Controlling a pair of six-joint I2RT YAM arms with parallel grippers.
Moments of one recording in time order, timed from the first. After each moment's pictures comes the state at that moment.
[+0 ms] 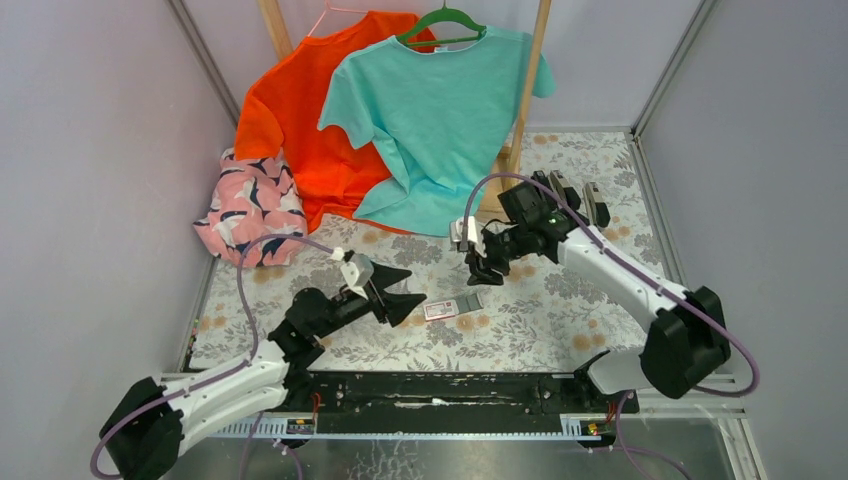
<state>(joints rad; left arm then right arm) -0.79 0.77 0.15 0.70 0.29 -0.20 0.56 1.43 1.08 -0.72 -0.73 -0.97</state>
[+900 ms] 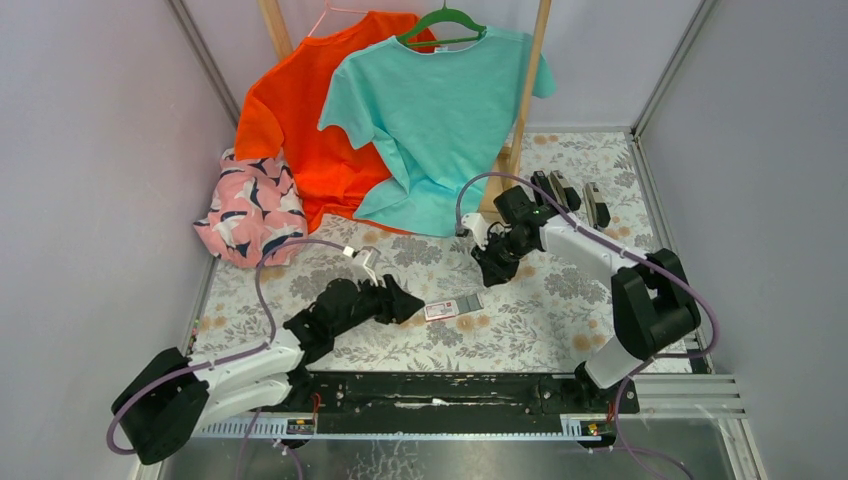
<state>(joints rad) -0.79 0.92 0.16 0.45 0.10 -0.77 0.49 1.58 1.06 -0.75 -0.53 -0.56</state>
